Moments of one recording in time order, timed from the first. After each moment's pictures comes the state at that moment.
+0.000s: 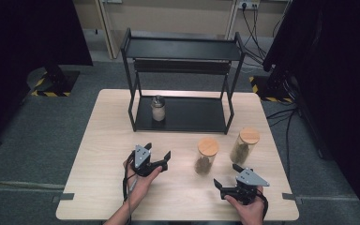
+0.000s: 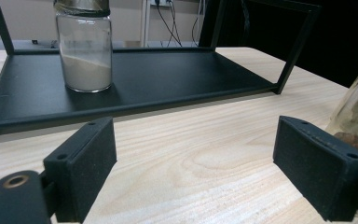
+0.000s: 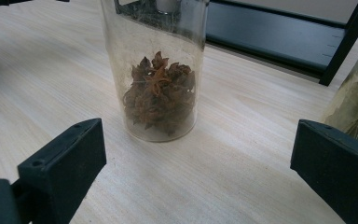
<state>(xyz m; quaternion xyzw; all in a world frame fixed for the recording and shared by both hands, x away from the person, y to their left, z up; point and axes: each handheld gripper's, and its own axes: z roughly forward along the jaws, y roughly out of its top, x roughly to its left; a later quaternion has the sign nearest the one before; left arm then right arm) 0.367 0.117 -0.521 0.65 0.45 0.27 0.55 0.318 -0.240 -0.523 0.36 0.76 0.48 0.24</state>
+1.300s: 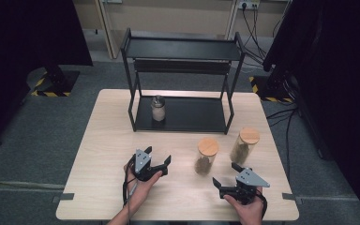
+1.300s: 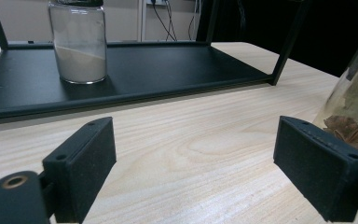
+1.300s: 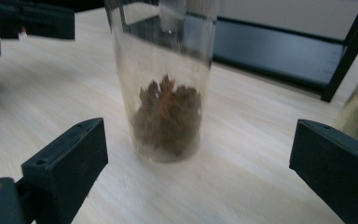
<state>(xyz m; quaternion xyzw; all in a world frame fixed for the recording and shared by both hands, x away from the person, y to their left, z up) 0.360 0.116 -0.531 0.65 0.44 0.27 0.55 0.317 -0.233 -0.515 0.36 0.75 0.50 0.25</state>
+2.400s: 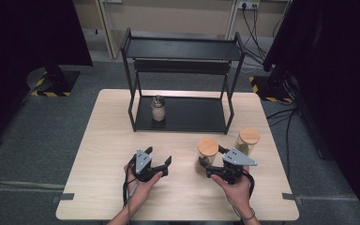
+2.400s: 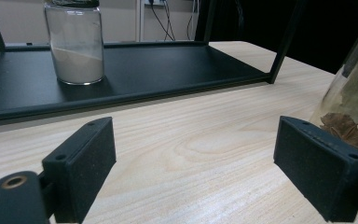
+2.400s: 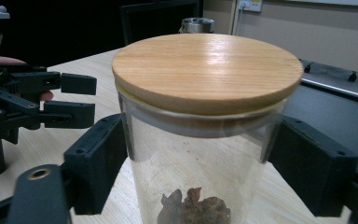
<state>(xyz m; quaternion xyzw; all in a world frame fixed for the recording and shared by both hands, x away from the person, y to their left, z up) 0.358 0.114 -0.530 0.66 0.44 0.27 0.55 0.359 -0.187 -0.474 0.32 0.74 0.54 0.24</state>
